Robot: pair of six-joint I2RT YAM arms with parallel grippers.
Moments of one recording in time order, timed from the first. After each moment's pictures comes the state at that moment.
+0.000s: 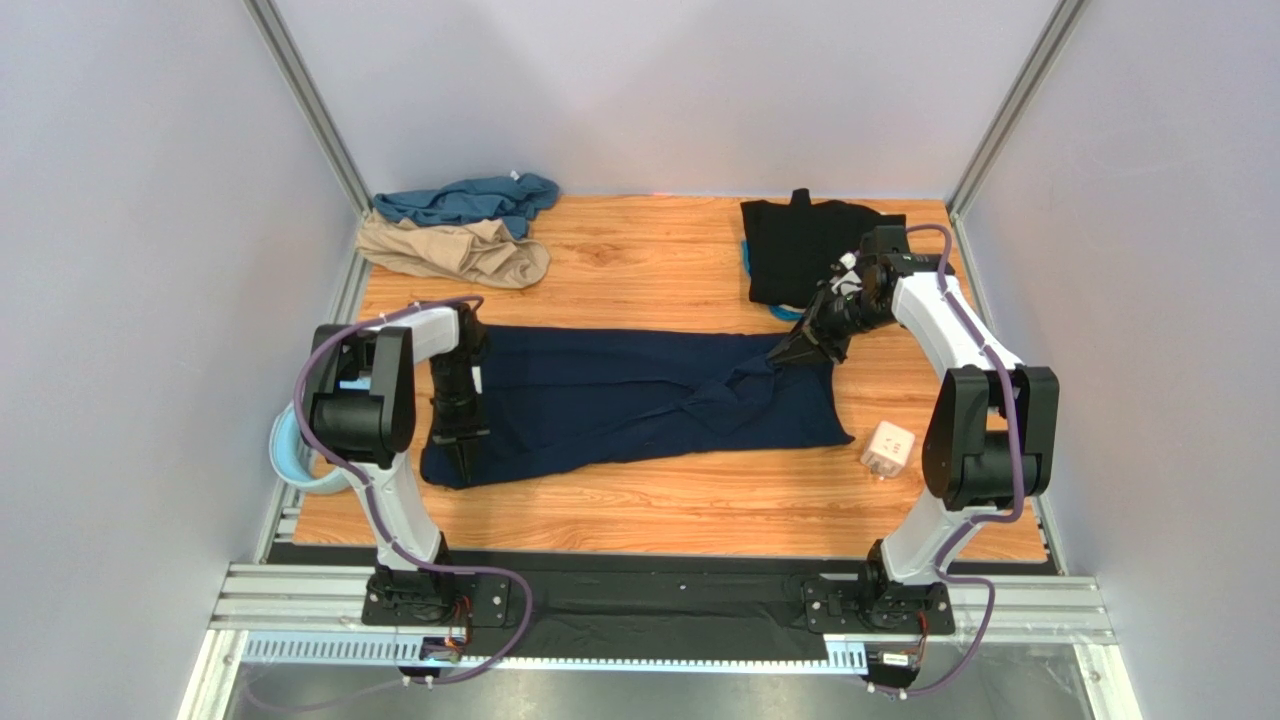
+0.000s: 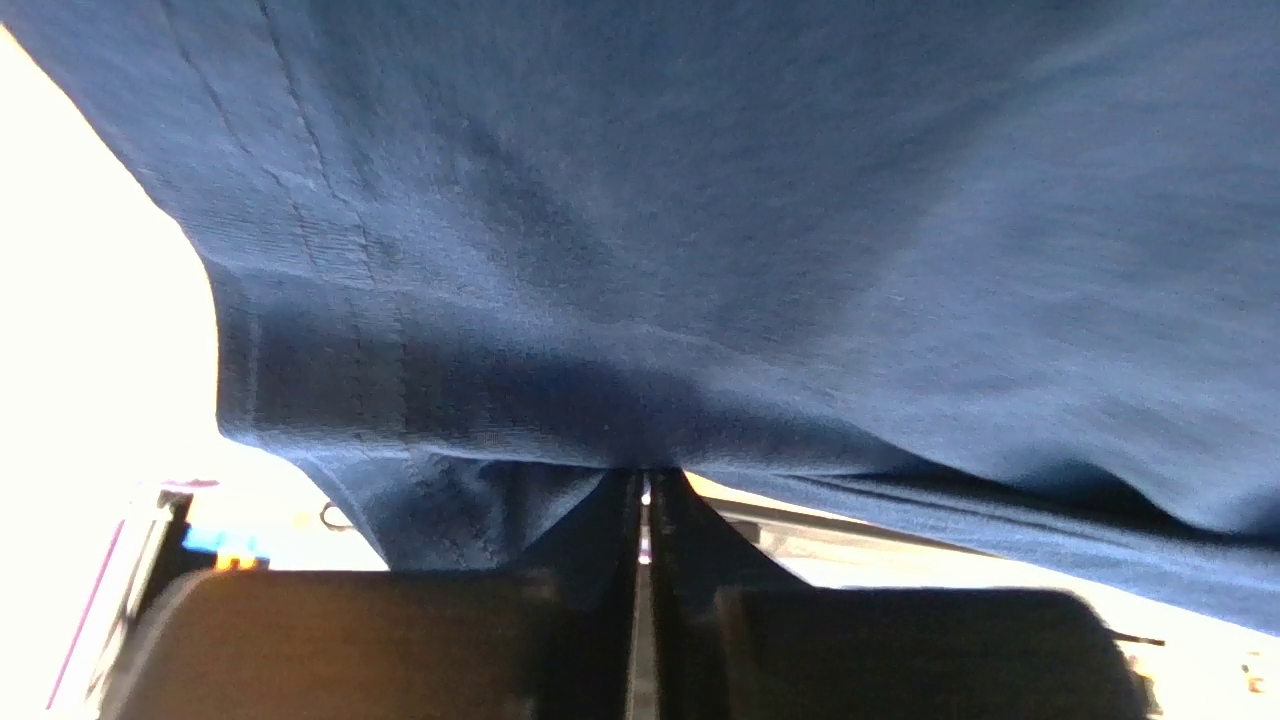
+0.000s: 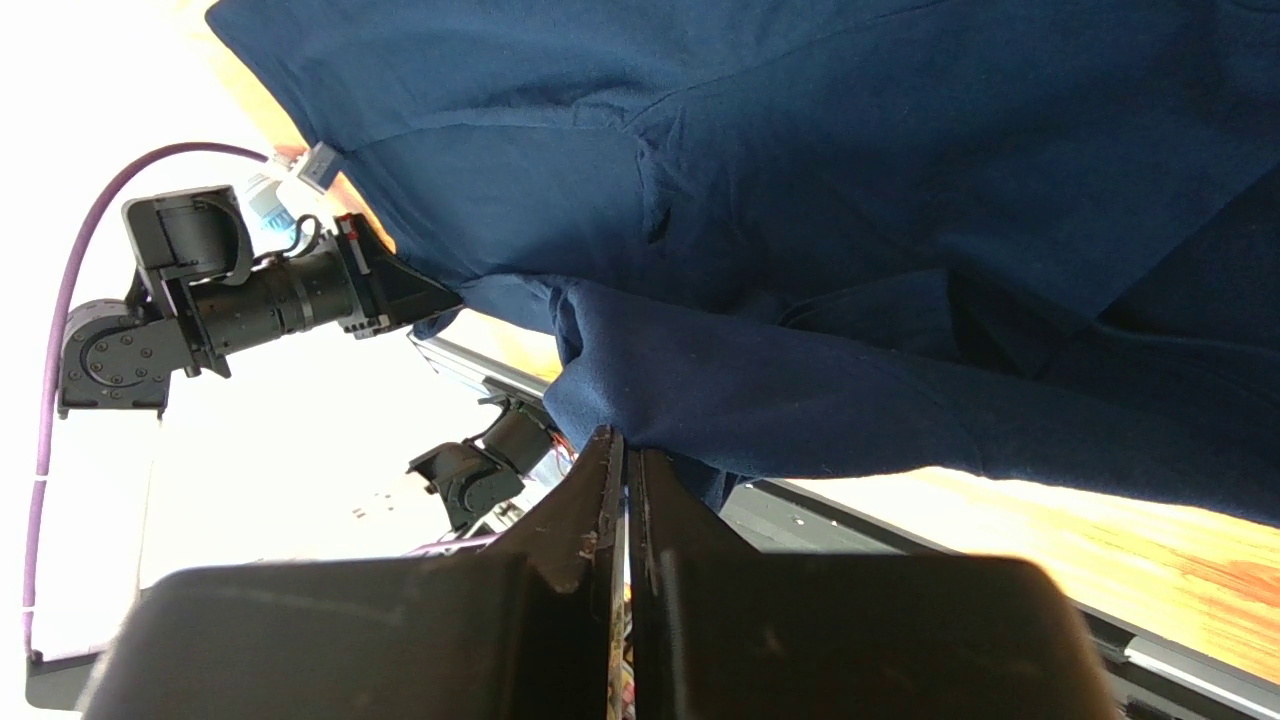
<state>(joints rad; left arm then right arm) -0.06 1.89 1.09 -1.16 -0.03 -0.29 0.01 1.71 1.35 -0.94 -0.68 0.58</state>
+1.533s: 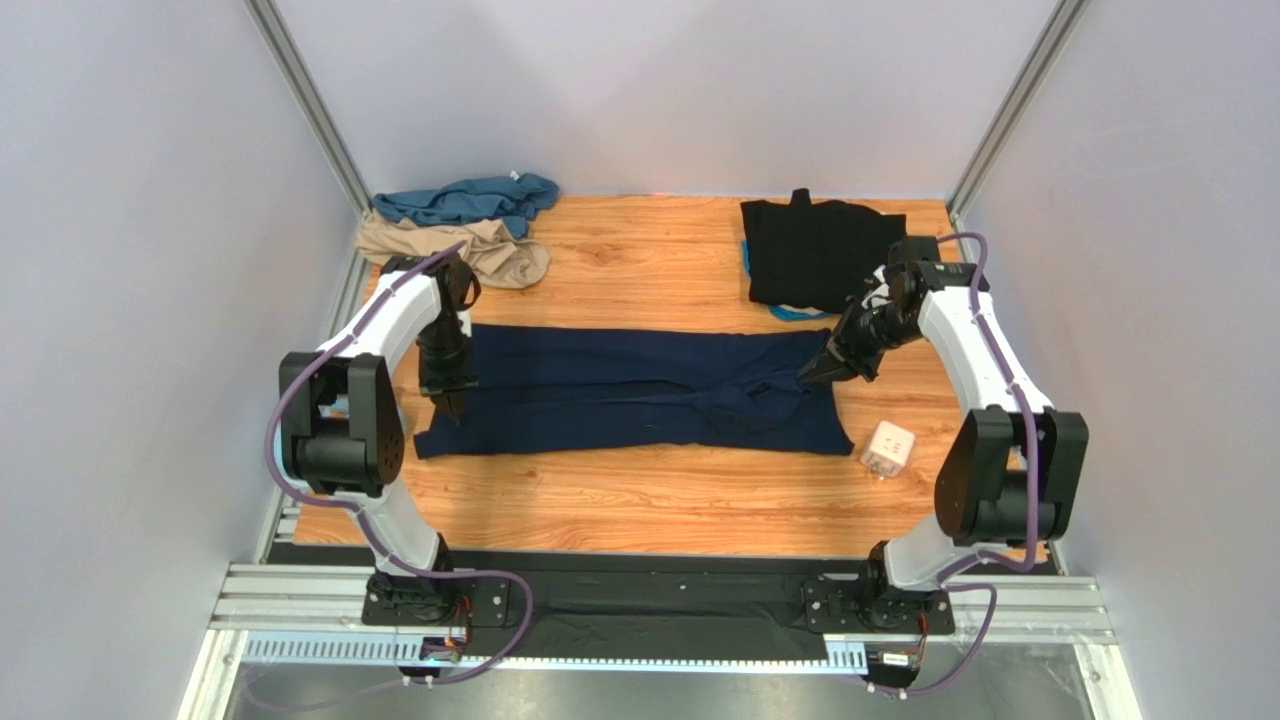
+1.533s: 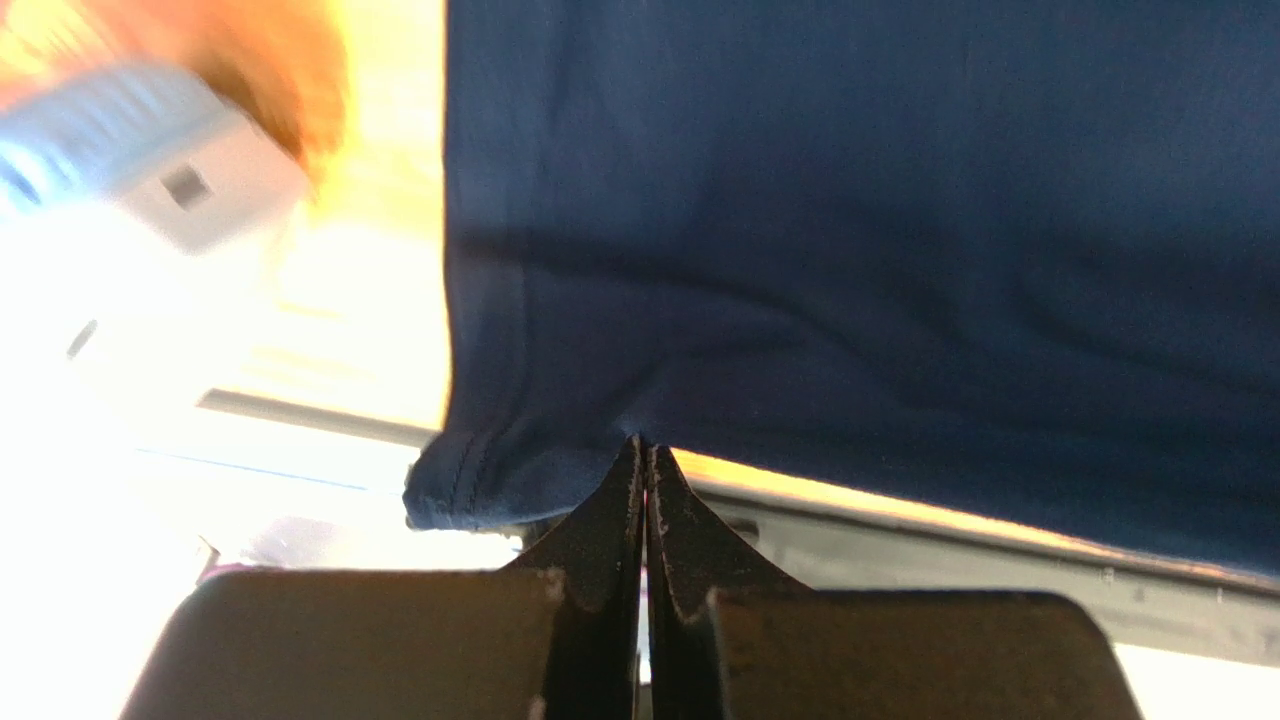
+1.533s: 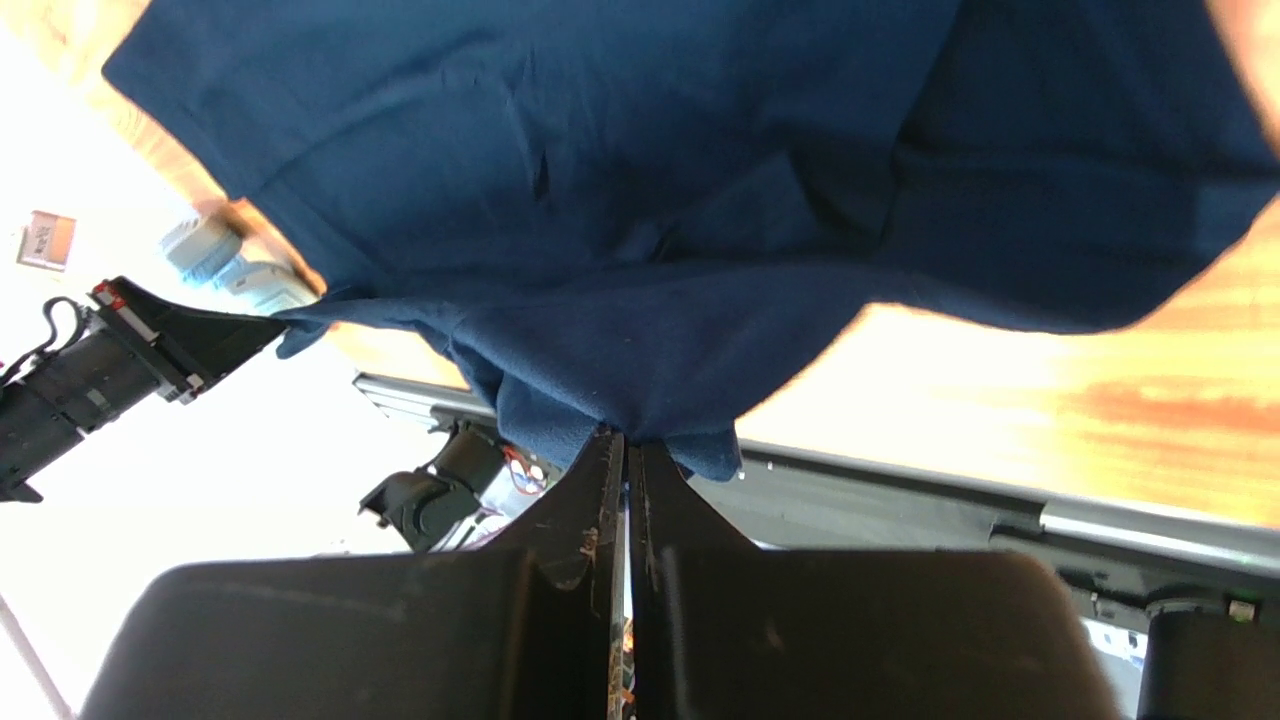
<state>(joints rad) -0.06 1.73 1.31 -1.26 -0.08 -0.24 -0.04 1.54 1.30 -1.11 -0.54 0.56</state>
